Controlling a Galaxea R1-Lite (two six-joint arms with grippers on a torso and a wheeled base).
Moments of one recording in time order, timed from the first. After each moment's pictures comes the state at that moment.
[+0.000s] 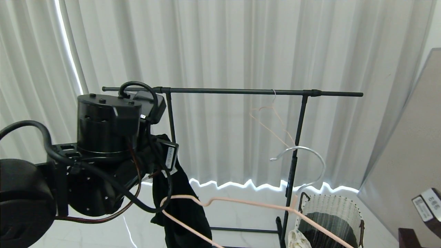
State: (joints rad) left arm -0.62 1.54 -0.84 -0.31 0.58 0.09; right arm 1.05 1.07 -0.44 -0.23 0.14 0.21
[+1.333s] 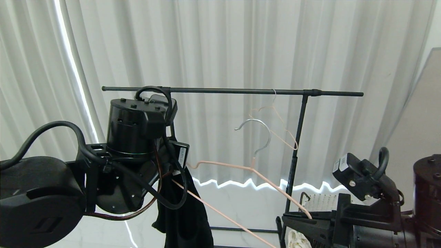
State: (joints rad) left arm -0.66 1.61 -0.87 -0.31 0.64 0.04; right arm 0.97 1.37 -0.54 -0.45 0.14 0.22
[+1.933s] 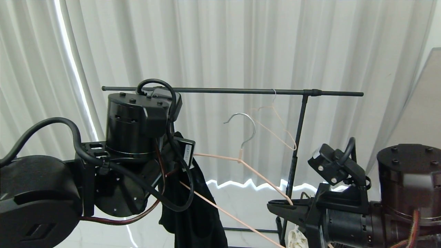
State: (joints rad) left arm -0.72 1.60 -0.90 -0.31 0.68 0.04; right arm 0.95 1.48 -0.62 -0.48 0.14 0.22
